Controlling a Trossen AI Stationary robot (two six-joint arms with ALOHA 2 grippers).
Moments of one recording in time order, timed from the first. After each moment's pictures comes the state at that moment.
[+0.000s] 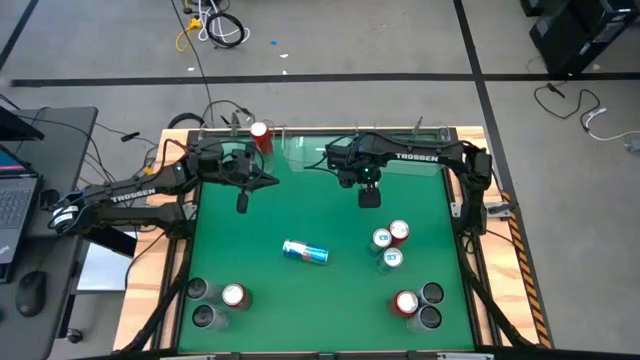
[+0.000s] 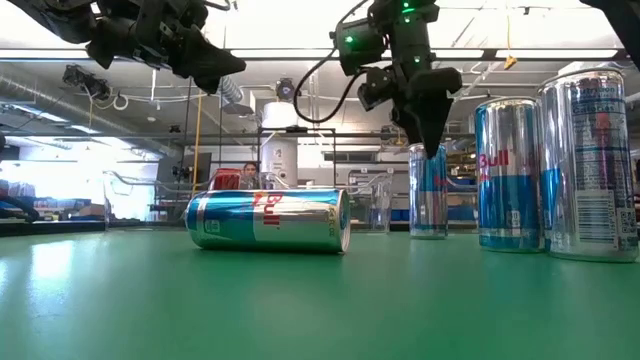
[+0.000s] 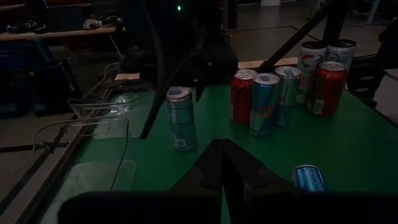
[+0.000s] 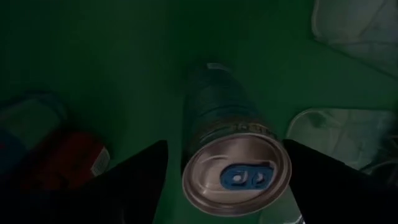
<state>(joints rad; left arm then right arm) 0.45 0.88 0.57 0.09 0.48 0.19 -0.26 1.92 1.69 -1.42 0.08 -0.20</state>
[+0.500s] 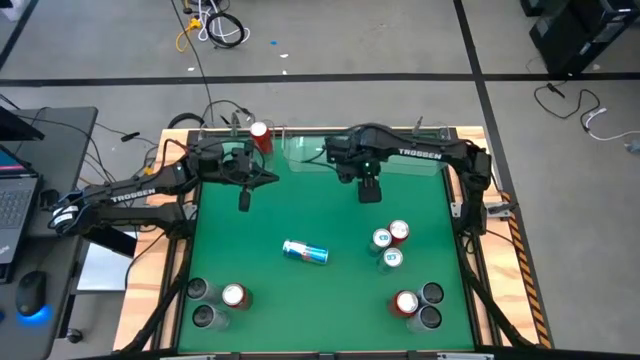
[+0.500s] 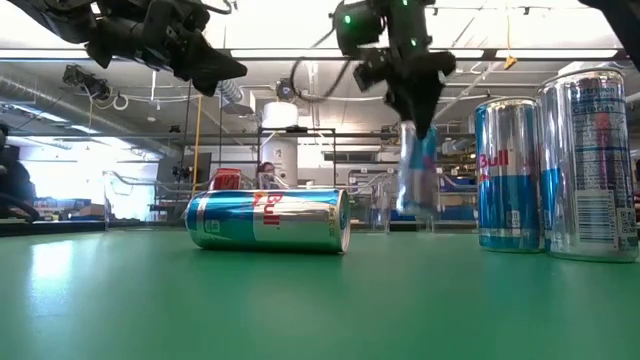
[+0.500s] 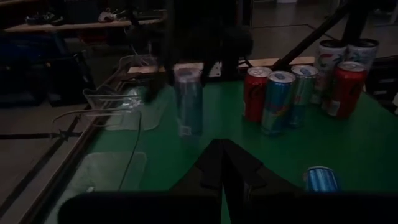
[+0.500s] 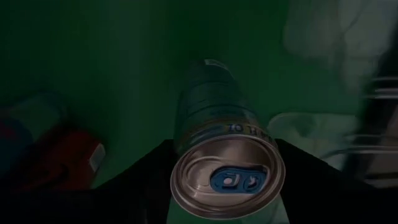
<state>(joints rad) 0.45 0.88 0.57 0.08 0.42 0.17 -0.27 1.92 1.83 -1.50 0.11 -0.25</state>
